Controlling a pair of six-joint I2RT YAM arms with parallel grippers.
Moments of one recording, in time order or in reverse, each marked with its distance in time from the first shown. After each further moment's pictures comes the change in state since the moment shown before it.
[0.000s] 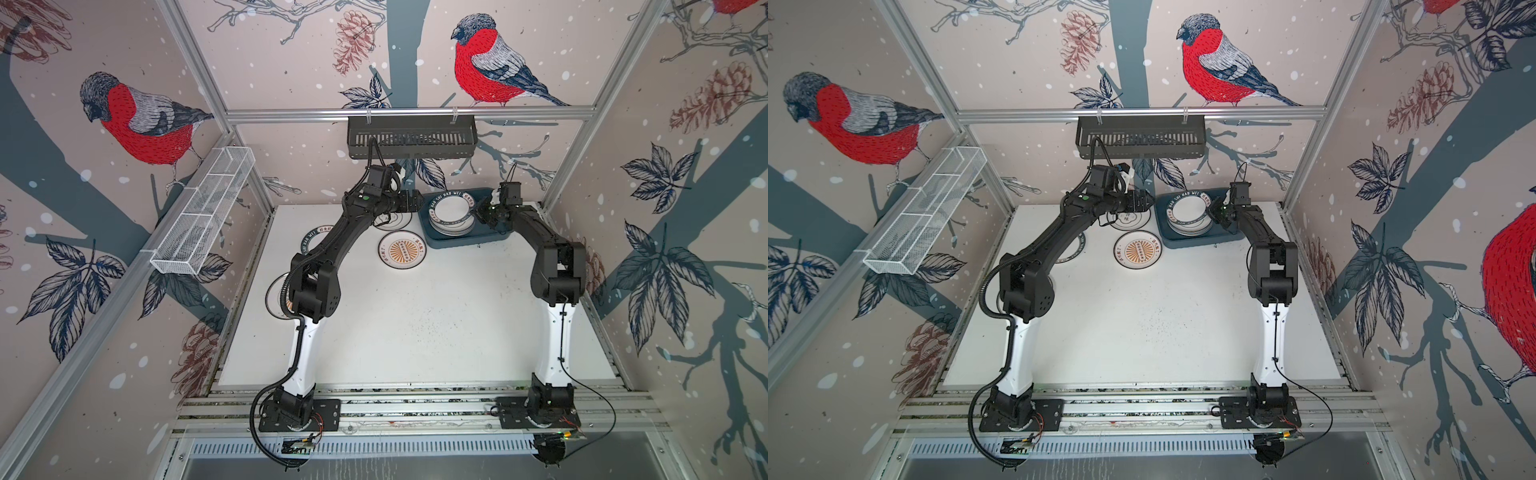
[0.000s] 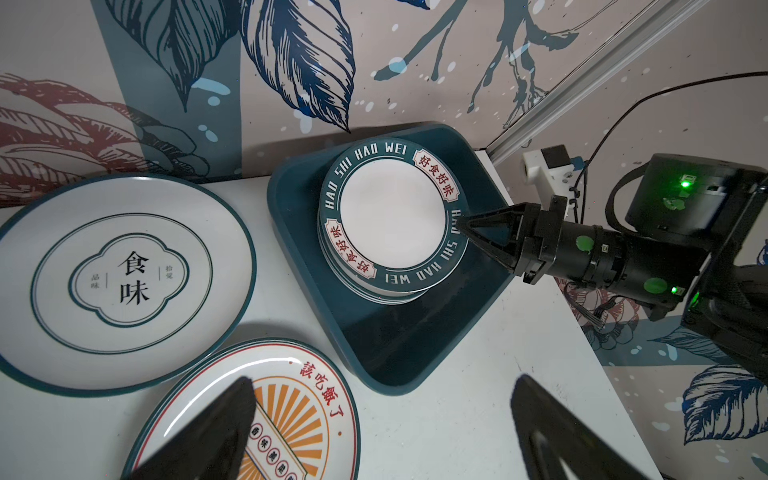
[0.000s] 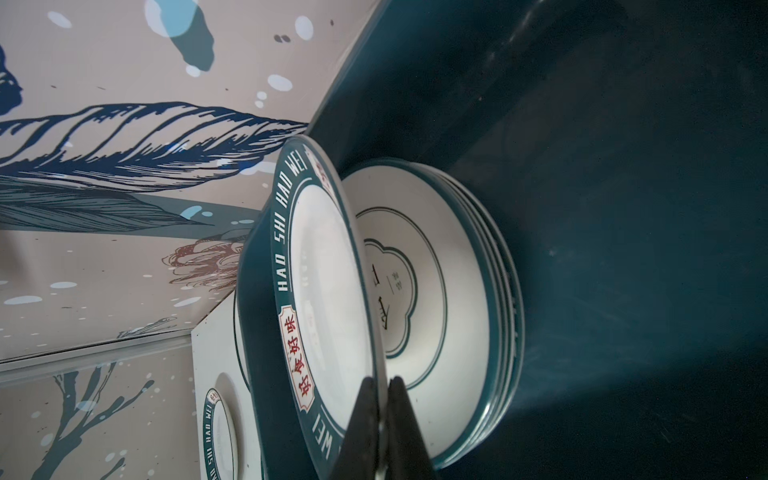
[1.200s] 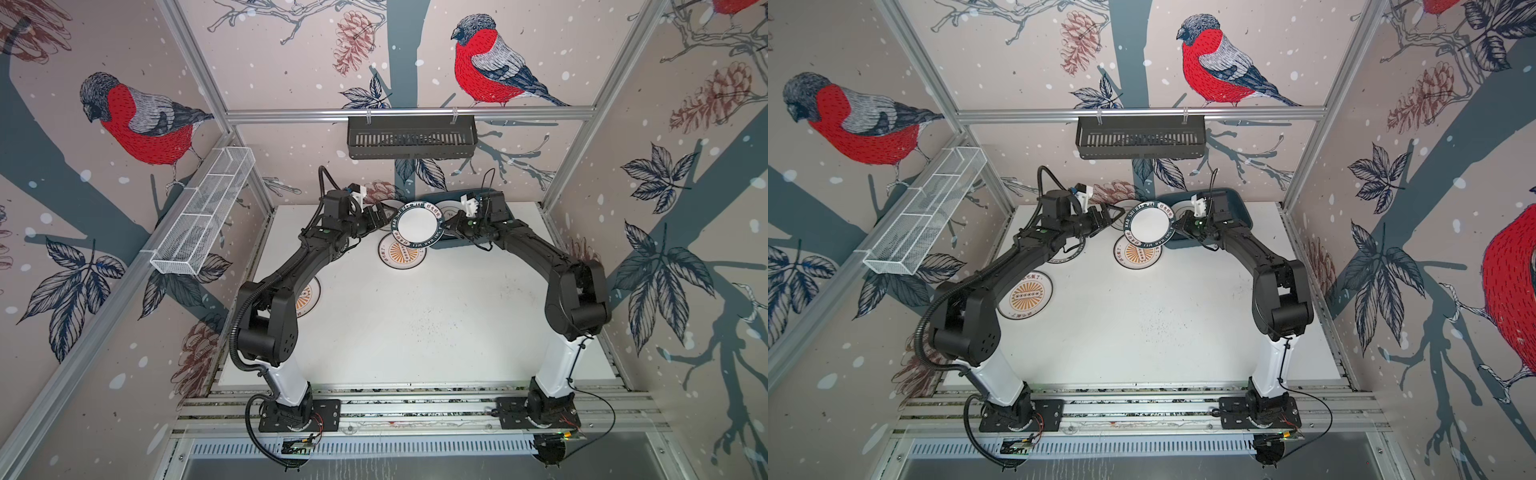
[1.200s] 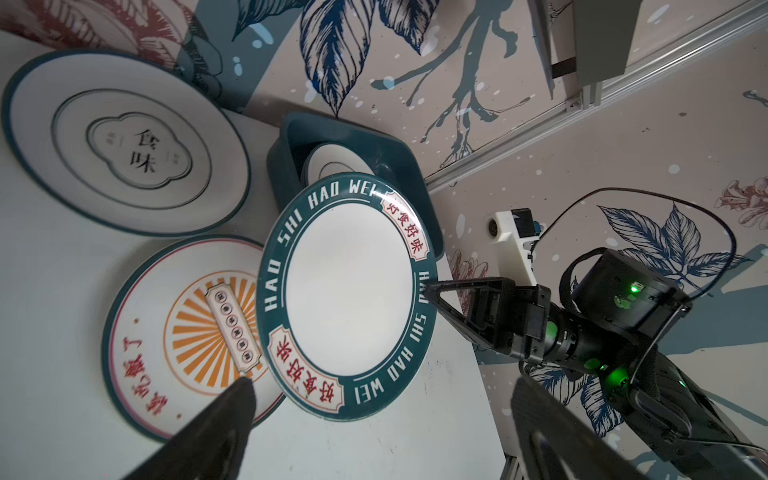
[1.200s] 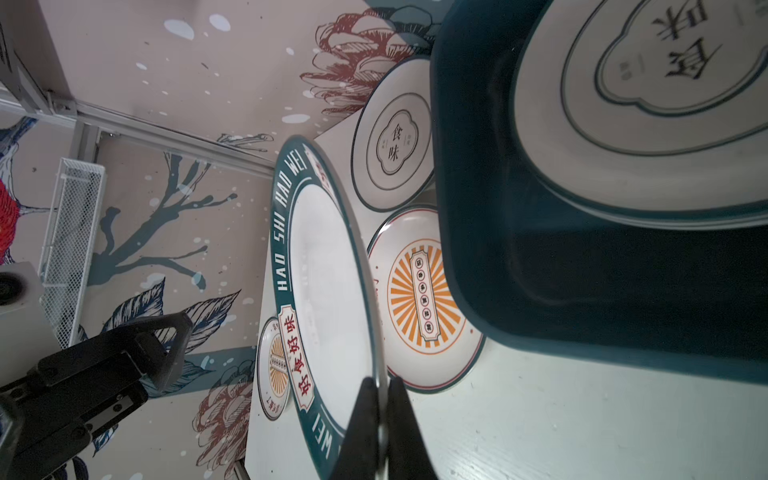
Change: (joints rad) left arm 0.134 -0.484 -0.787 0.472 0.222 -0.330; right arm 0.198 -0.402 -0.439 0.129 -0.168 -0.077
